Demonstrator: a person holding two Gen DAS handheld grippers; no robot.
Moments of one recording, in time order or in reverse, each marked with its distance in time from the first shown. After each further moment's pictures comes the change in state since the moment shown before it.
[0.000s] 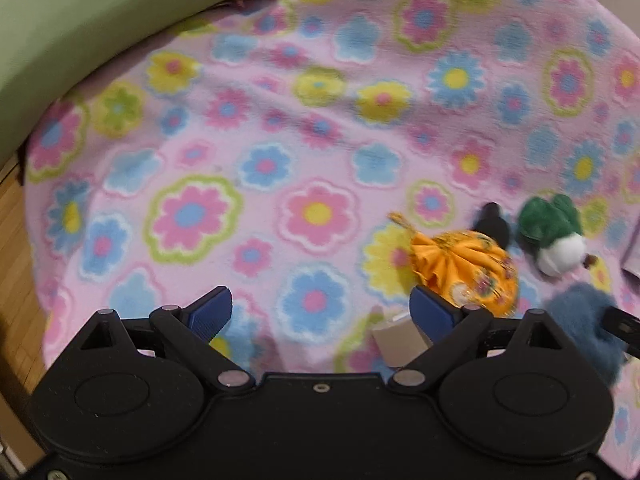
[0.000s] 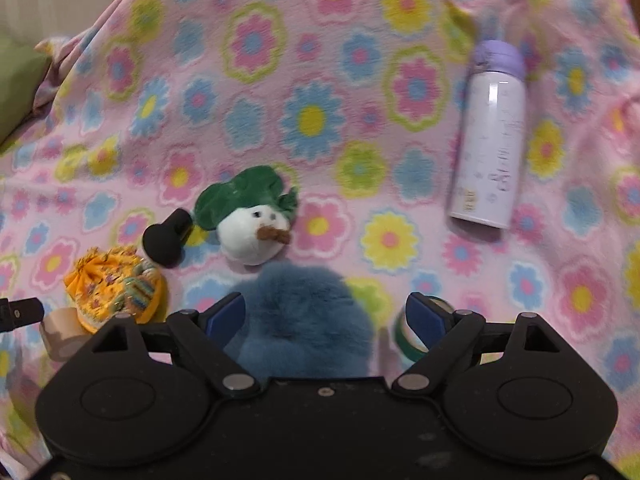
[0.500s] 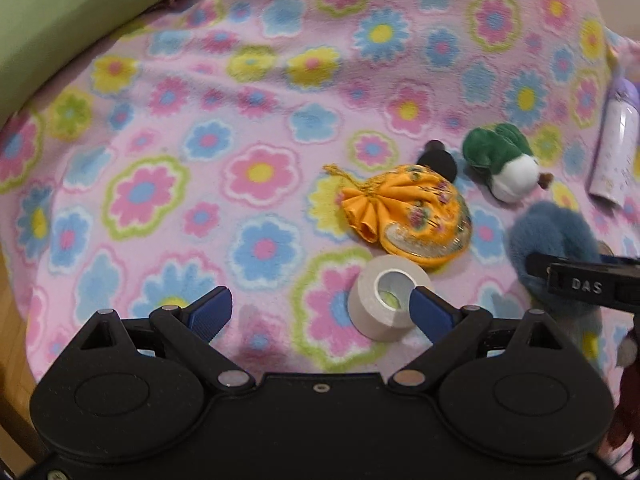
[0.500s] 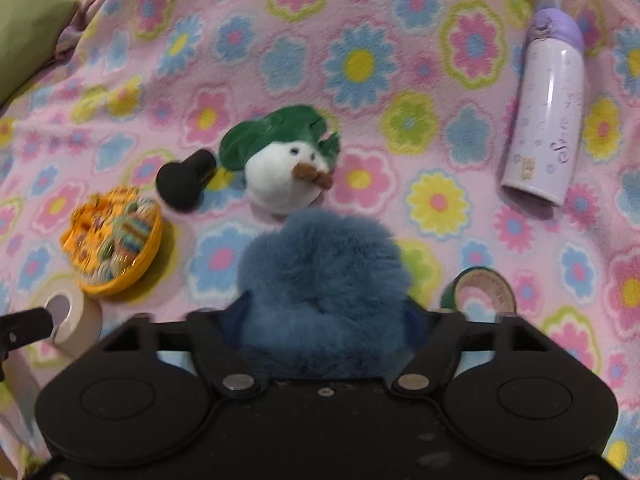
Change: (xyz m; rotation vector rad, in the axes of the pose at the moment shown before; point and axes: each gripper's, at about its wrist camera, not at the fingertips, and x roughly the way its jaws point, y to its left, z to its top) left arm -0.008 -0.016 -0.030 0.170 0.021 -0.080; right arm 0.031 0.012 -0.018 -0.078 0.080 0.069
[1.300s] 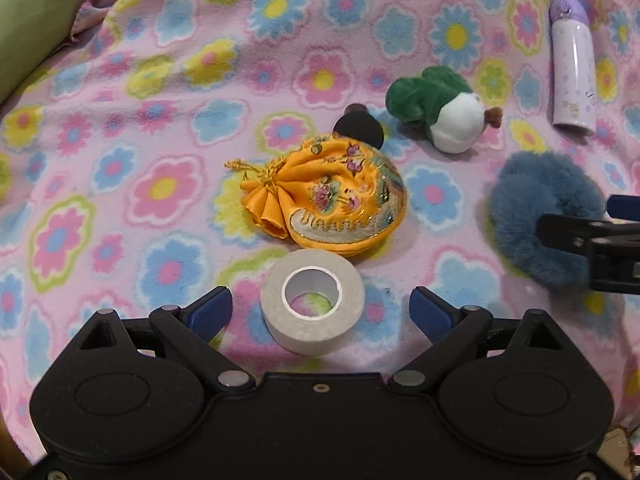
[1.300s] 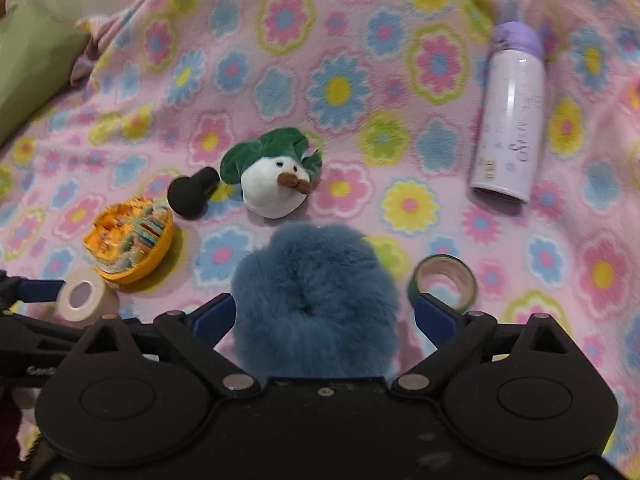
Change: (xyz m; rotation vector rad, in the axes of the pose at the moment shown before) left arm 0.036 -0.046 -0.003 0.211 0.031 -0.047; right arm -0.038 -0.018 -0.010 0.023 -0.079 0.017
